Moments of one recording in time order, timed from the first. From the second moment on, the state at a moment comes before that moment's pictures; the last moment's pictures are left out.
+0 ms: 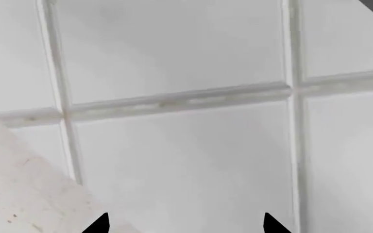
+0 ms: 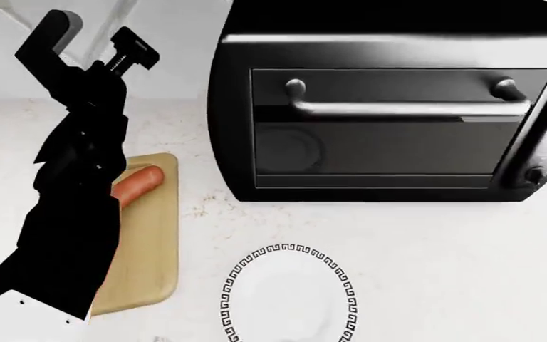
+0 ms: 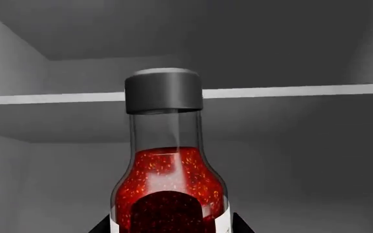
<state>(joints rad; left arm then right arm) -1.44 -0.10 -0.70 -1.31 0.00 -0.01 0.08 2.22 0.11 0.03 0.02 0.81 1.54 0.63</state>
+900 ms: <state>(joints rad) -1.44 -0.10 -0.69 -1.31 0.00 -0.01 0.08 2.17 0.11 0.04 -0.01 1.03 1.52 0.72</state>
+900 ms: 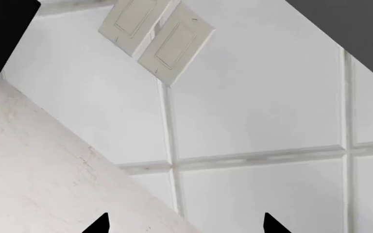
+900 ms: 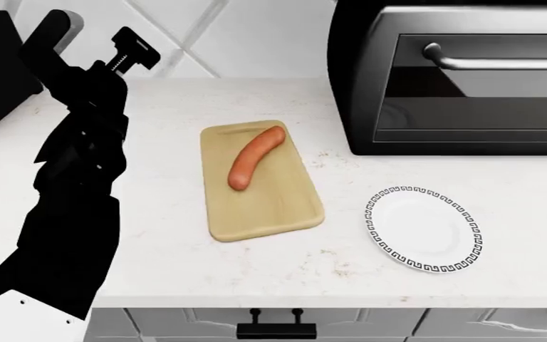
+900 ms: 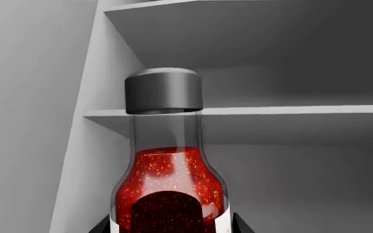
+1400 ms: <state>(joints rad) -1.44 -0.10 -0.68 -1.31 0.00 -0.02 0.08 2.01 0.16 0.08 -0.10 1.43 1.54 1.03</state>
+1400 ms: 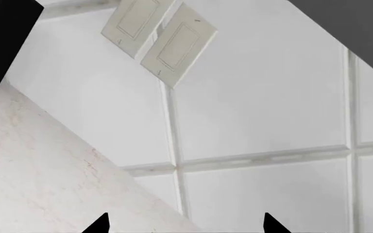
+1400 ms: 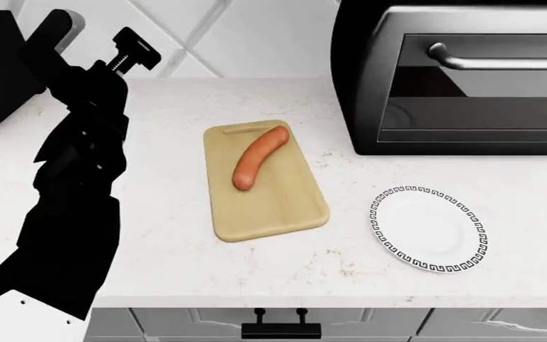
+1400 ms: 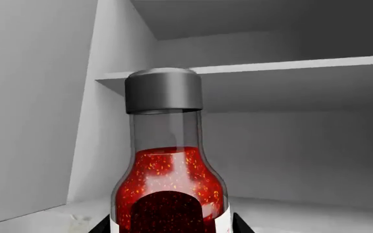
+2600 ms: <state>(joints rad) -1.44 -0.10 -0.66 -1.31 0.00 -0.02 0.08 1.28 0.62 -0.08 -0.67 2.21 1.04 1.47</state>
